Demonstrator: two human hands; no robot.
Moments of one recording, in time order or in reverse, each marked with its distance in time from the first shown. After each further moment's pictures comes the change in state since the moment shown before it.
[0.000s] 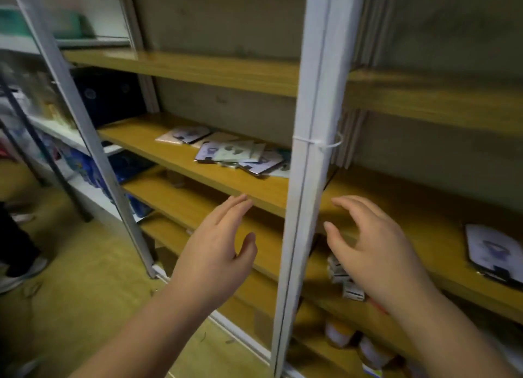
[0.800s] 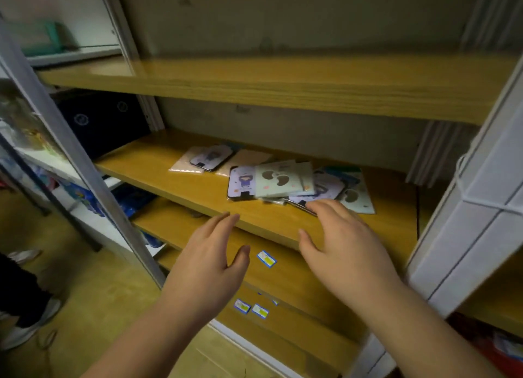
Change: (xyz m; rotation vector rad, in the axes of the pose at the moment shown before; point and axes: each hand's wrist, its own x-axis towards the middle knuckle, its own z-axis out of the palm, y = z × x) left_hand 0.132 -0.186 -0.009 0.077 -0.170 -0.107; right_hand 0.156 -0.088 0.162 -0.033 -0.101 0.083
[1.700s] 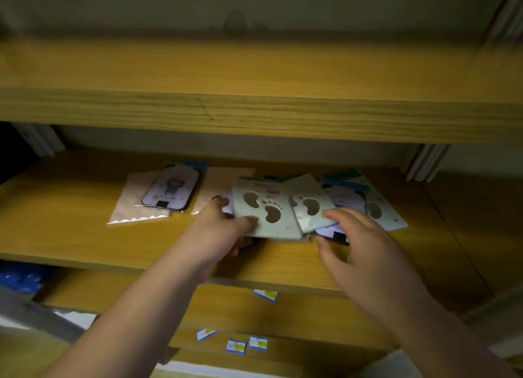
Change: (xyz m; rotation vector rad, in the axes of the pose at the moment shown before) left_hand 0.220 -0.088 0.036 -0.891 -0.517 -0.287; right_hand 0.087 -0.039 0.072 -0.163 0.109 0.367
